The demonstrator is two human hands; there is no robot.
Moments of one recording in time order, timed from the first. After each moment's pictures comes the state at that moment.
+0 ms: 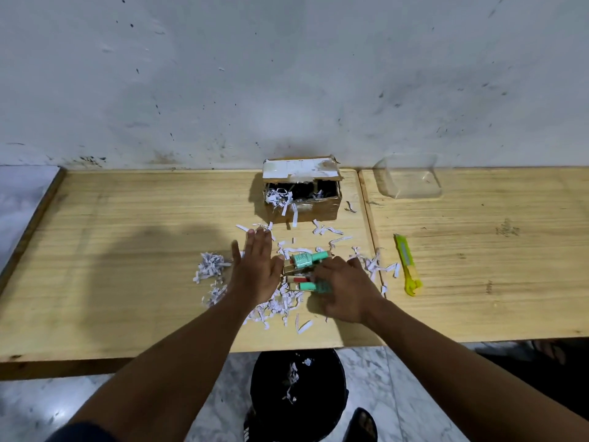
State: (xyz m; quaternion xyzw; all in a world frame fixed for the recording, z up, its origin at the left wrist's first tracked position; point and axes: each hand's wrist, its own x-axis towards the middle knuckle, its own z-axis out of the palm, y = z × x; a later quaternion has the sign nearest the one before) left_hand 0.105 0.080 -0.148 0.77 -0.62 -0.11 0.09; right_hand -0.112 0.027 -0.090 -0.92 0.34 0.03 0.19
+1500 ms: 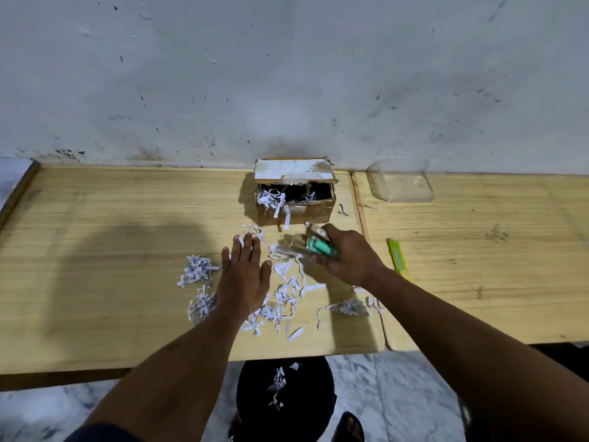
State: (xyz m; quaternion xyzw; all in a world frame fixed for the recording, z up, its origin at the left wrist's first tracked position) left_hand 0.106 0.084 -0.169 0.79 -0.60 -0.11 0.08; right_hand -0.104 -0.034 -0.075 -0.88 0.41 -0.06 0.23
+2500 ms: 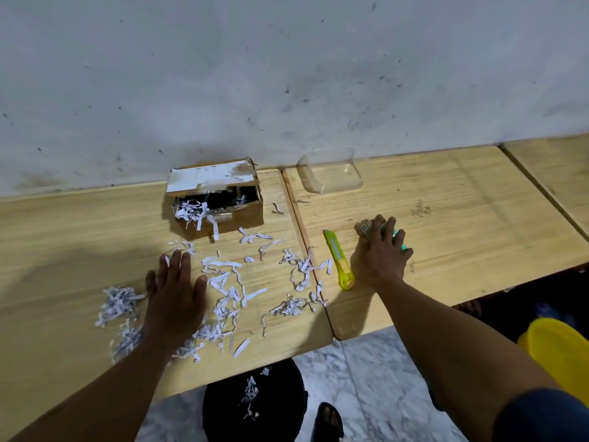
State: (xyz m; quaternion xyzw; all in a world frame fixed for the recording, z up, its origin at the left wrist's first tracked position) left_hand 0.110 0.081 -0.172 0.78 -0.61 -0.09 0.10; right_hand -0.269 -0.068 -0.133 -0.63 0.77 0.04 0.06
